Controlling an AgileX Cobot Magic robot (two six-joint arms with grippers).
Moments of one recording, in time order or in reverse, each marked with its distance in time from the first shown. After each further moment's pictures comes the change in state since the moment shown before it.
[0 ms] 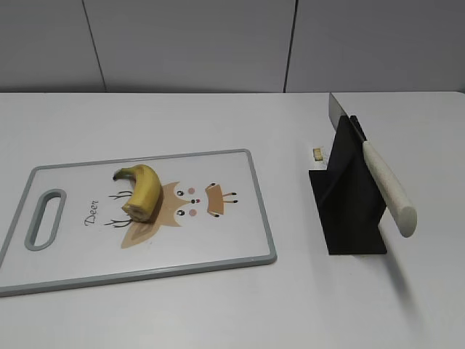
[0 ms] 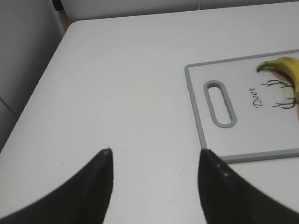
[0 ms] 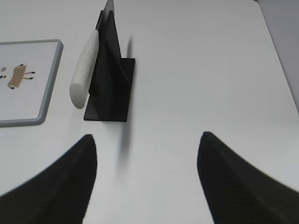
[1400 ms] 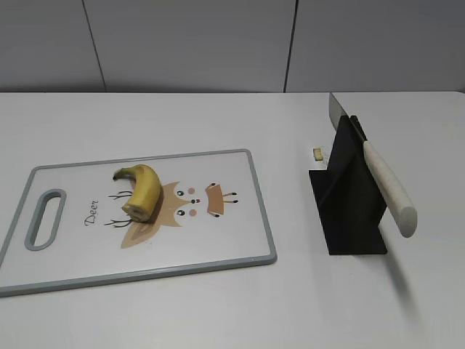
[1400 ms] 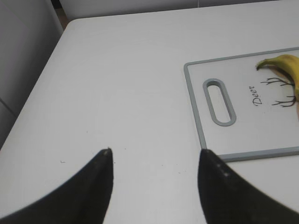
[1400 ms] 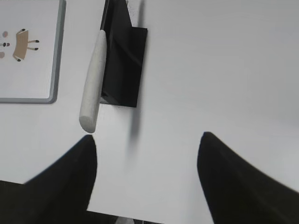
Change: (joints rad) left arm -0.003 0.007 0.000 0.000 0.000 0.000; right arm 0.053 0.772 -0.524 0.001 0.178 -0.023
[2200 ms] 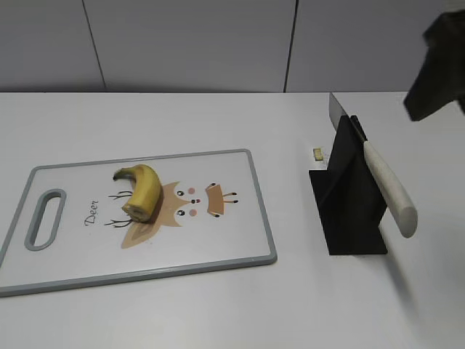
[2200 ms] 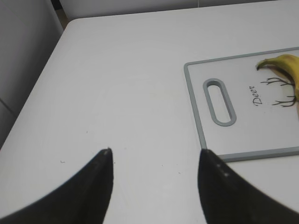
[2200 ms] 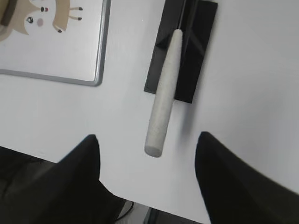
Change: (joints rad) left arm 0.000 0.000 0.000 0.000 0.000 0.000; right arm 0.287 0.425 -0.217 -0.016 0.050 0.184
